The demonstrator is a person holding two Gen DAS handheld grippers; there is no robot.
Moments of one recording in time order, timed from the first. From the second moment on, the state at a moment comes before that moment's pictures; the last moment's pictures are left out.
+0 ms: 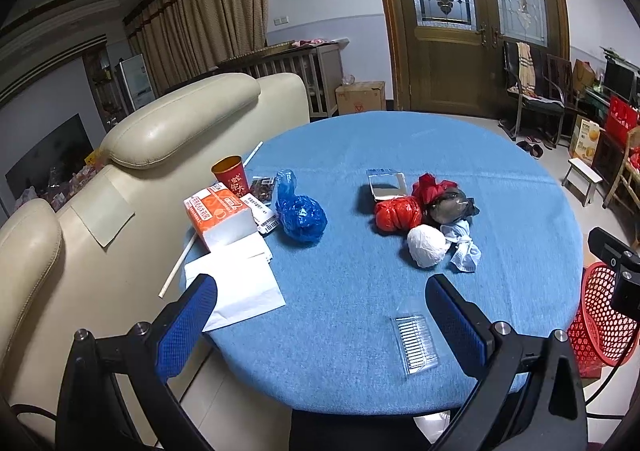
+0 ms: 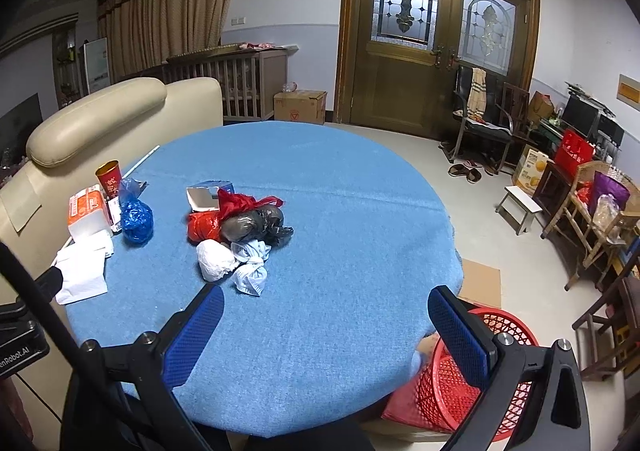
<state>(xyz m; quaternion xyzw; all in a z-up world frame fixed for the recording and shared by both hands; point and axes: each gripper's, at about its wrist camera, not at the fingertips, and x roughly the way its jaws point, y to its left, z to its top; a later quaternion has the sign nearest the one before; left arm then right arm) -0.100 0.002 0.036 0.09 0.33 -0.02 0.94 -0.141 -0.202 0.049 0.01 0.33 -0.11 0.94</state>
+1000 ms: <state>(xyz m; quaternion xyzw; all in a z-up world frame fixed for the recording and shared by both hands) -0.086 0.001 0.007 0.09 0.38 -0.05 0.92 -0.125 -0.207 0.032 0.01 0.35 -0.11 0.93</state>
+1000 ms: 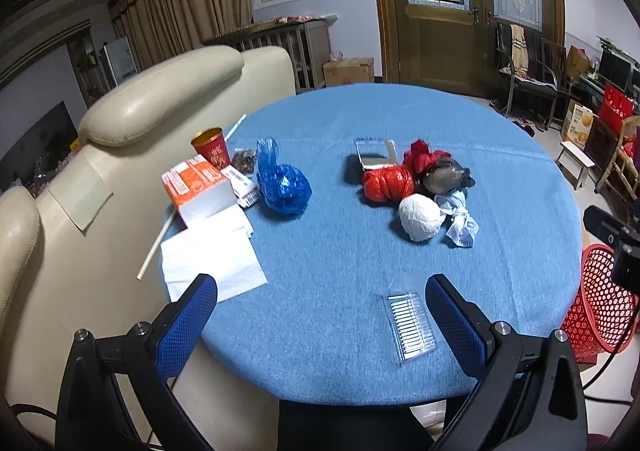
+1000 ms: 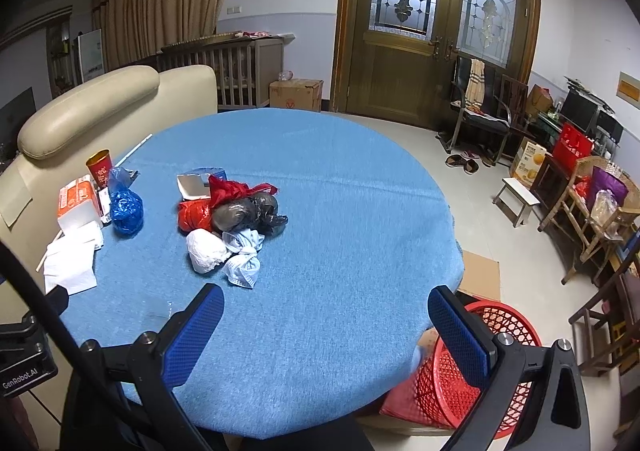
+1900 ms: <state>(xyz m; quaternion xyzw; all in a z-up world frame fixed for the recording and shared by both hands) -0.039 -0.036 -0.069 0.02 0.51 -0.20 0.83 0.041 -0.220 -0.079 0.13 0.48 0.14 0.86</state>
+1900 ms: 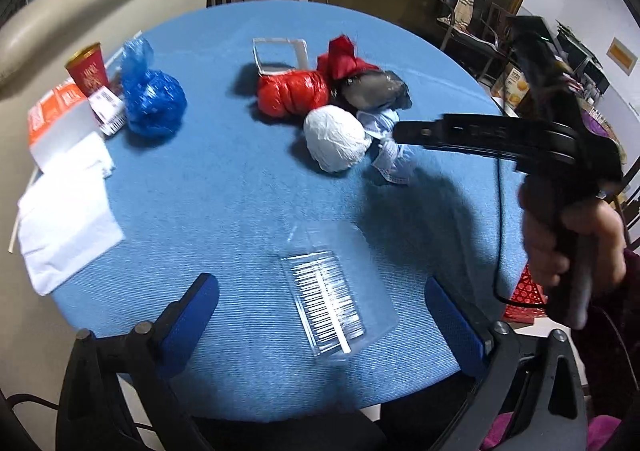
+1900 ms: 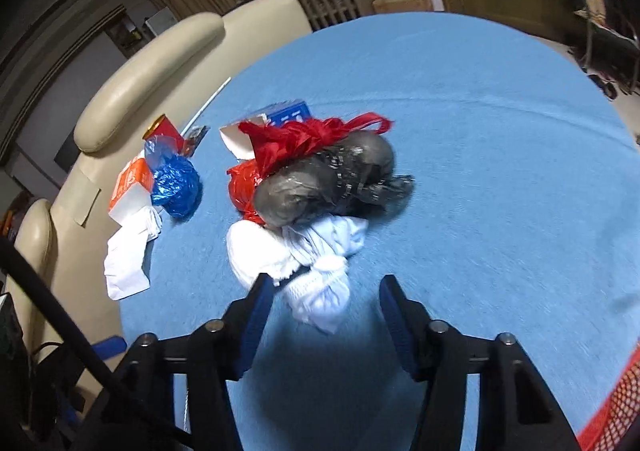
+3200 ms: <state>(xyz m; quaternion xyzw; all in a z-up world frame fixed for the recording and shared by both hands) -0.053 -0.141 -0.040 0.10 0.50 -0.31 0.80 -0.094 -0.344 -0.043 0.24 0.41 0.08 0.87</state>
